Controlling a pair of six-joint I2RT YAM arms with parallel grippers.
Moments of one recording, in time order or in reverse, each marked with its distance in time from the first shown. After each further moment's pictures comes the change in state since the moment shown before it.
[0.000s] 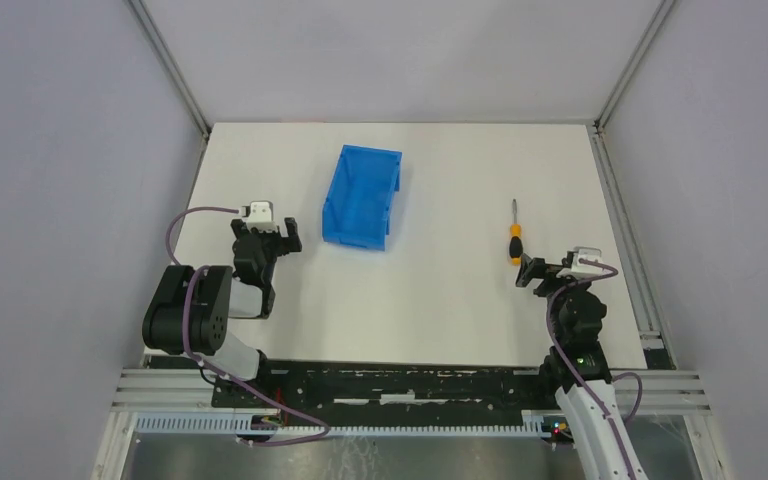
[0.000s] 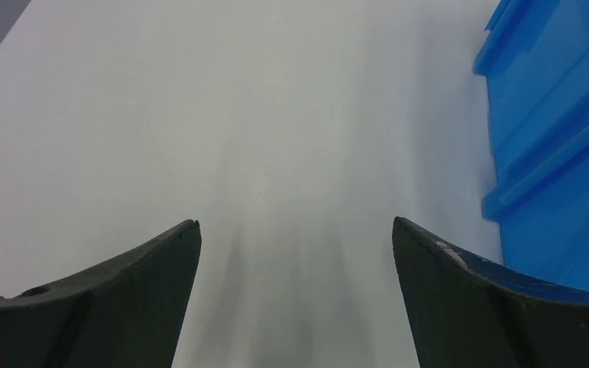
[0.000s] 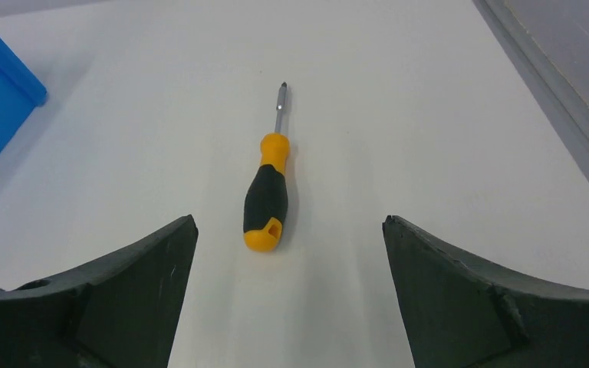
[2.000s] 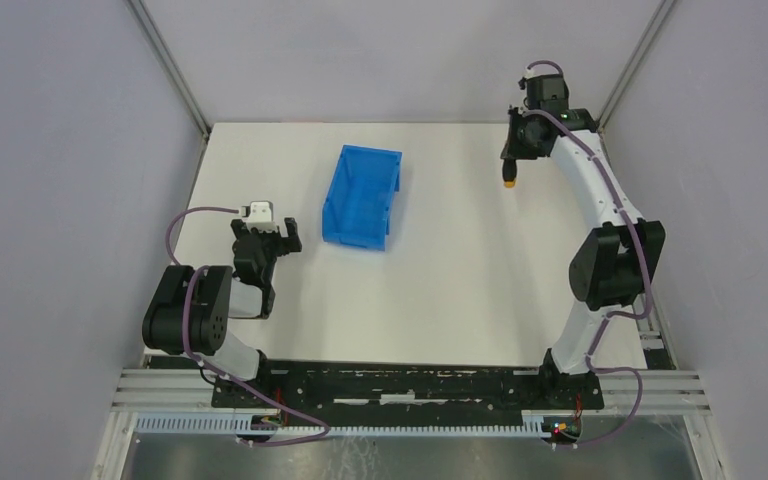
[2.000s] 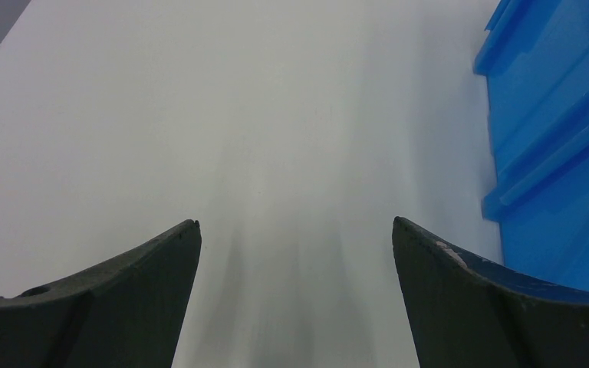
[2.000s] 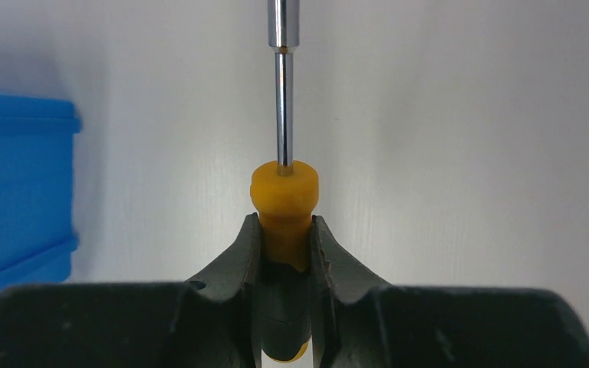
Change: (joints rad) left arm 0.000 0.000 0.000 0.000 0.000 0.000; right arm 0.019 1.653 1.824 -0.922 -0.098 0.029
